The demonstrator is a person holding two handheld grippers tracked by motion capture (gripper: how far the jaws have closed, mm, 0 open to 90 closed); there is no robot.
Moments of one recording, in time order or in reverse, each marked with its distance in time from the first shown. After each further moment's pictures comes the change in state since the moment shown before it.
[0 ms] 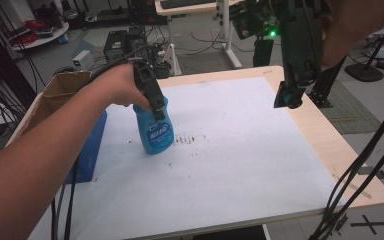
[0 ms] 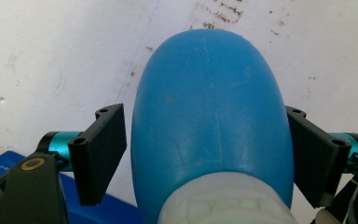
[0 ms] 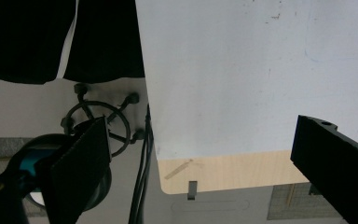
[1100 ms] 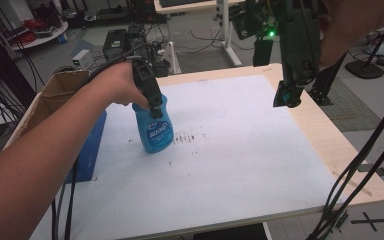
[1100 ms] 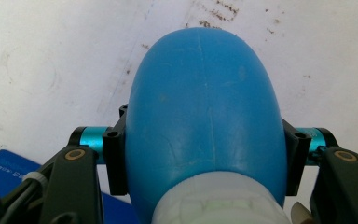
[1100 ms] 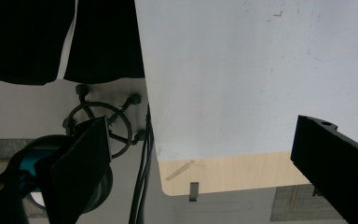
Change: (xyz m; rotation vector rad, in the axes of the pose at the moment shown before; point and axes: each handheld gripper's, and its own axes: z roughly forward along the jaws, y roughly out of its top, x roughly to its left) left arm -0.001 0.000 0.000 0.018 -0.009 -0.016; right arm -0.003 -0.003 0.006 -0.004 0.009 0.008
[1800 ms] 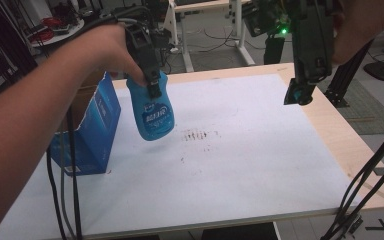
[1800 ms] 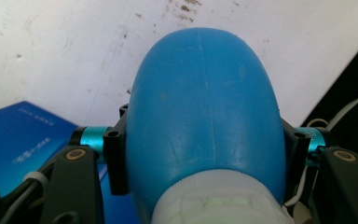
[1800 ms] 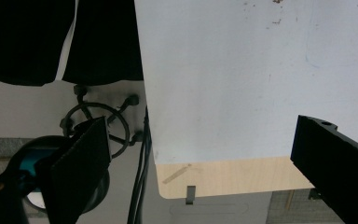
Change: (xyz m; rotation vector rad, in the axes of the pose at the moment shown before) left arm -0.017 -0.034 -0.090 0.000 -0.019 -0.029; right arm 0.000 0.008 0.001 -0.002 -0.006 -0.020
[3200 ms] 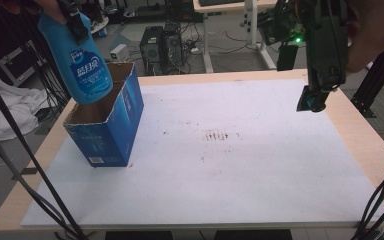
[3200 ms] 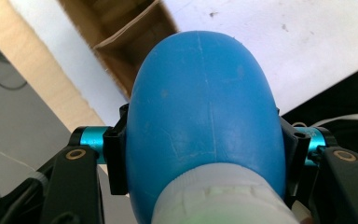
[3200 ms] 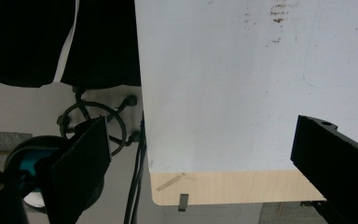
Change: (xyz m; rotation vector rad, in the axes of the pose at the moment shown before) left arm 0.080 -0.152 -0.117 -0.054 0.030 -0.502; right arm -0.005 0.028 0.005 0.006 0.007 -0.054
